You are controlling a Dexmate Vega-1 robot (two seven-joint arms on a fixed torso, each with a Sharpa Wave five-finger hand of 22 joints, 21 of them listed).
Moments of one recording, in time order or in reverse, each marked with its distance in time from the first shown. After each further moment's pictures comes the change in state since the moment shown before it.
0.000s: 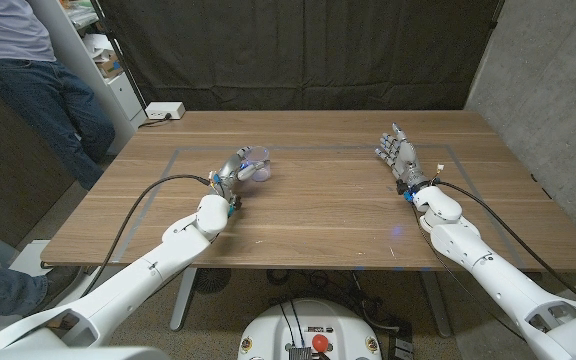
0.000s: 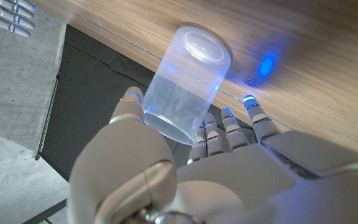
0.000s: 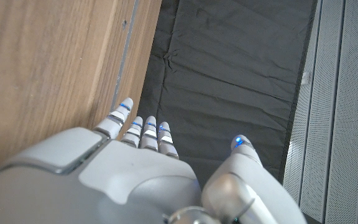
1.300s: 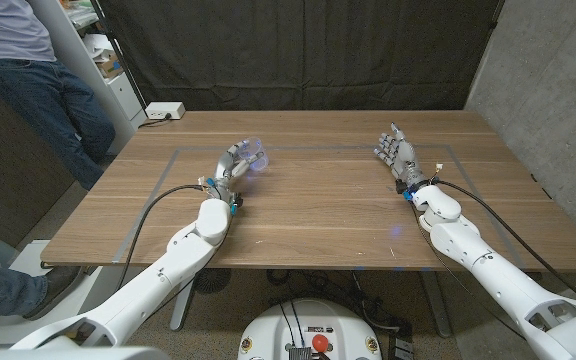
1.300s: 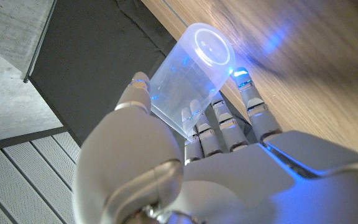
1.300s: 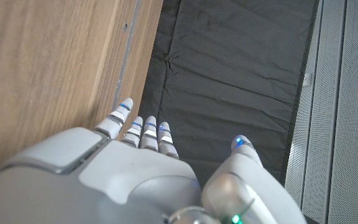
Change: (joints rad) left arm 0.035 -0.084 -0.068 0.076 -0.109 -0.200 0.058; left_hand 0.099 0.047 0.044 0.014 -0.097 0.188 -0.051 0.053 0.009 0.191 -0.085 0.042 0.037 0.204 -0.045 0.025 0.010 0.222 -0.004 0.079 0.000; right arm 0.006 -0.005 -0.004 -0.006 -0.004 -0.014 -0.004; right_hand 0.000 0.000 -0.004 -0.004 0.004 0.000 0.000 0.000 0.000 0.009 0.002 0.000 0.005 0.005 0.006 0.000 0.000 0.004 0.004 0.000 0.000
